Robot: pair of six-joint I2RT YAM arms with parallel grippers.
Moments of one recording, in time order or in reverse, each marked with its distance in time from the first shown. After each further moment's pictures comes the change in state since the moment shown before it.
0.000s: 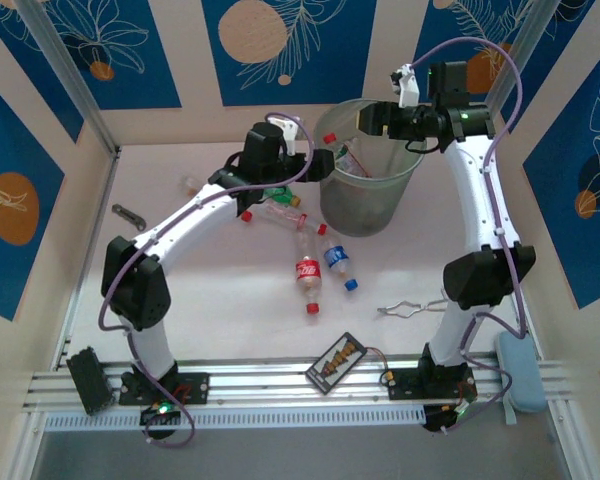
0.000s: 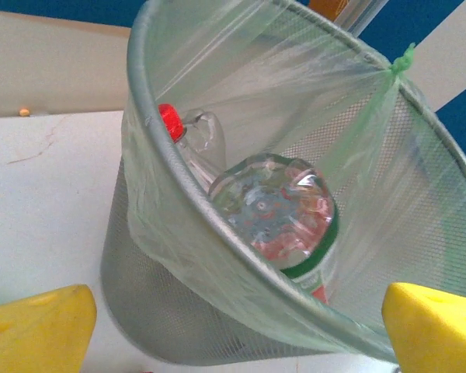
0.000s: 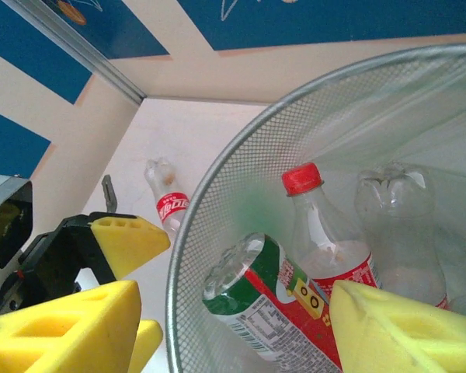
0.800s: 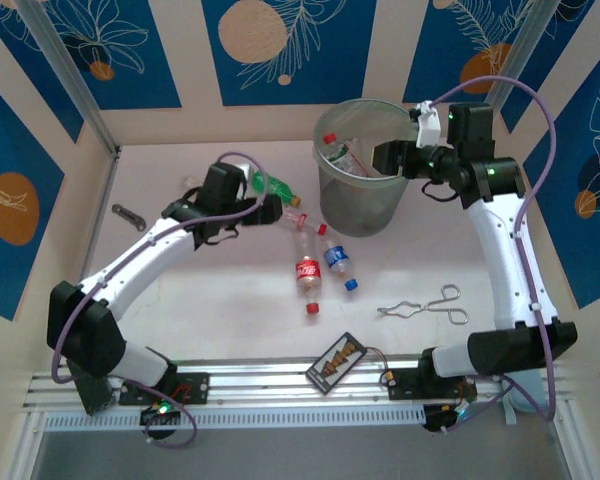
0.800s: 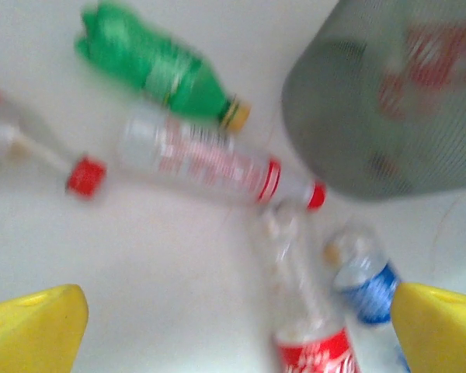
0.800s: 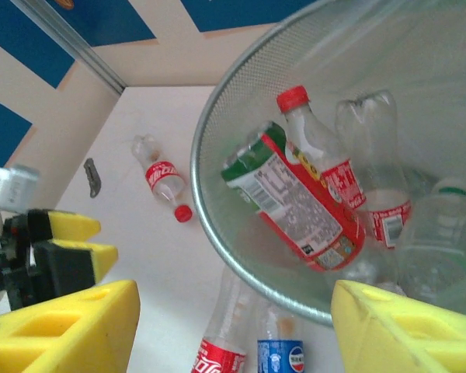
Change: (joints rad) left arm 0.050 -0.352 -0.423 -0.332 -0.158 -0.037; right arm 0.014 -0.446 -0.470 0.060 0.137 0.002
